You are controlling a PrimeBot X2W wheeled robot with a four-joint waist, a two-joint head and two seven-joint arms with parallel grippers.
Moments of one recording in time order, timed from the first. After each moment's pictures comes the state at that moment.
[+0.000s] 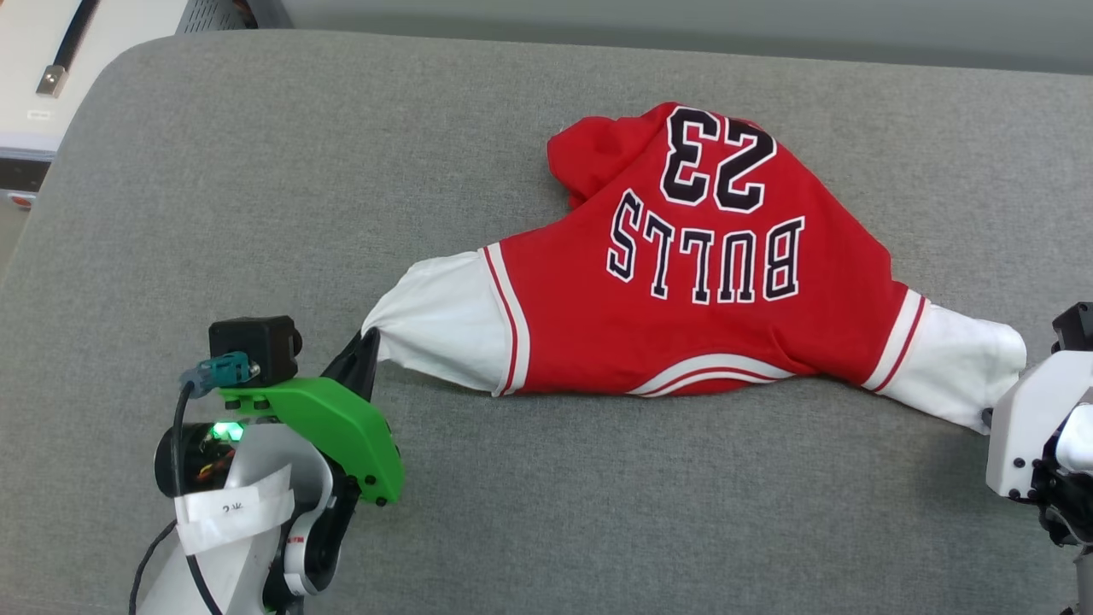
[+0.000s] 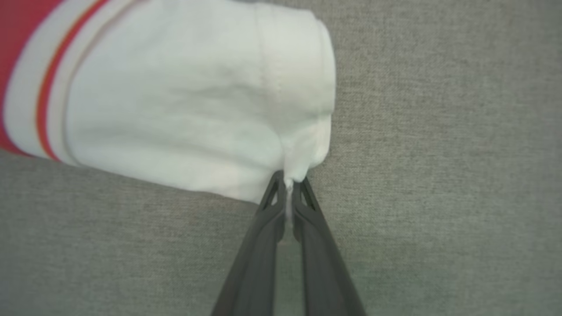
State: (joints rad) left arm -0.19 0.32 -0.29 -0.10 -0.54 0.21 0.33; right arm -0.26 -0.25 -0.19 0.15 0.21 0.13 0.87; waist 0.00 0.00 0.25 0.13
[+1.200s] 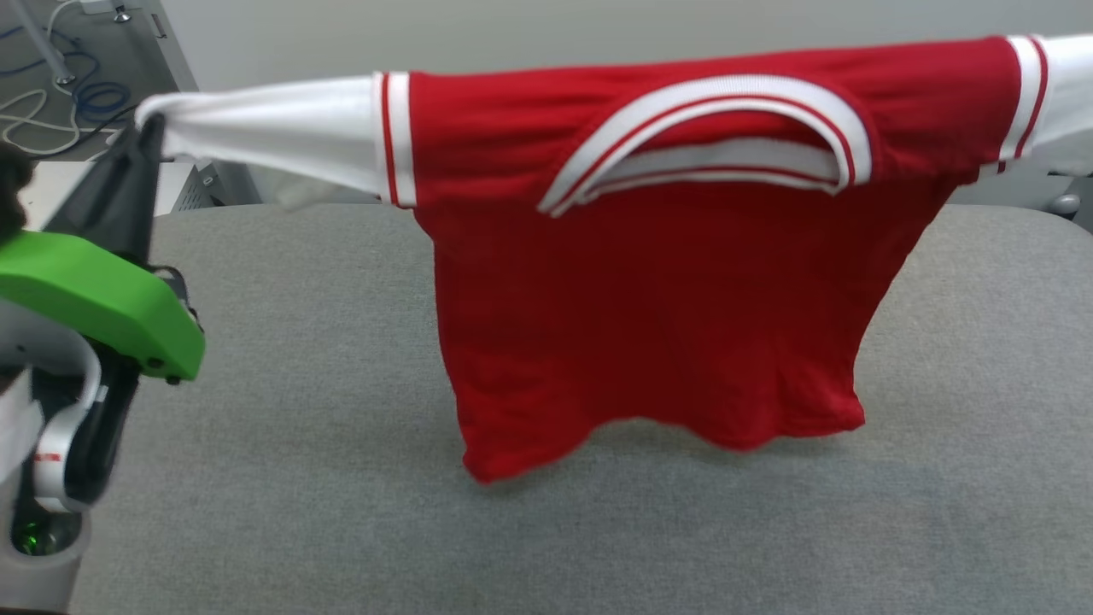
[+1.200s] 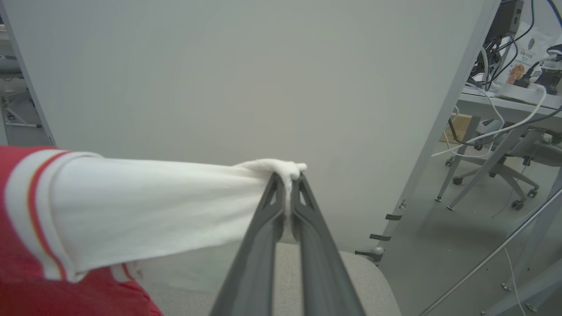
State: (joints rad) left arm -0.35 0.60 -0.10 -0.42 -0.52 0.21 0.46; right arm -0.55 -0.57 -0.13 -0.10 0.49 0.13 0.55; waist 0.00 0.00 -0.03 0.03
